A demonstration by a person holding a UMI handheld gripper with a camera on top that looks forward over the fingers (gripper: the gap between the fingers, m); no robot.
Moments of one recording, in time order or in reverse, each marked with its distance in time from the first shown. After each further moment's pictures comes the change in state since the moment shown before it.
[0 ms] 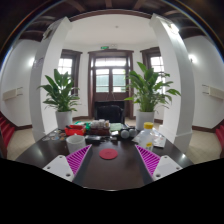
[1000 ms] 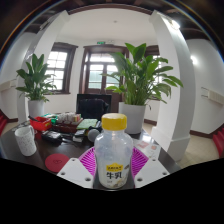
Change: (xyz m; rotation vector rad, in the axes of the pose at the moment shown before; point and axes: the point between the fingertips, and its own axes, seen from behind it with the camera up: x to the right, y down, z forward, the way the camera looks) arm 0.135 0.029 0.201 -0.010 0.069 -0.058
